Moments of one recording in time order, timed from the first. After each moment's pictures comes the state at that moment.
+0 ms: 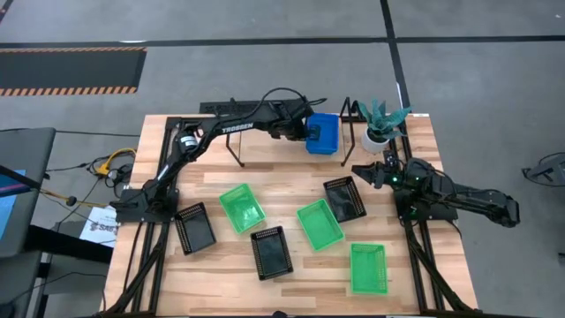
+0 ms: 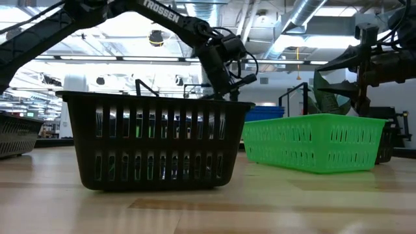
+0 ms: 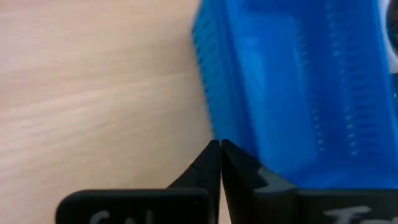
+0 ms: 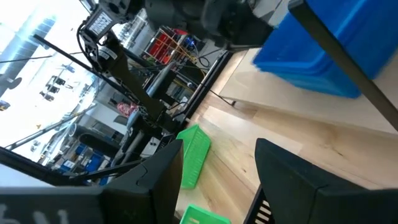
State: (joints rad) left arm 0.42 2.28 2.02 -0.71 0.00 -0.88; right arm -0.30 0.09 0.02 -0.02 0.00 0.91
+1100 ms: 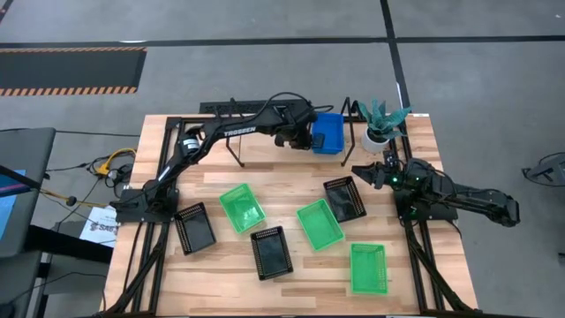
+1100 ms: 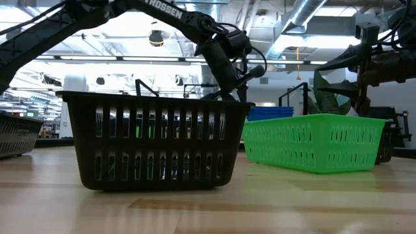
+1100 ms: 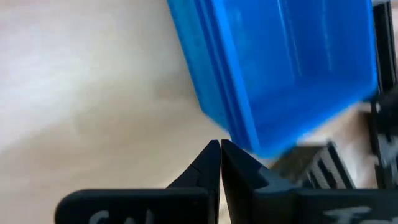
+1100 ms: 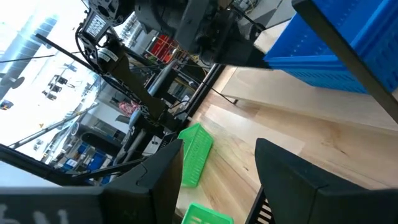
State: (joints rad) left arm 0.38 2.29 2.08 -0.80 0.15 -0.88; right arm -0.30 0.08 0.02 -0.02 0.00 0.92
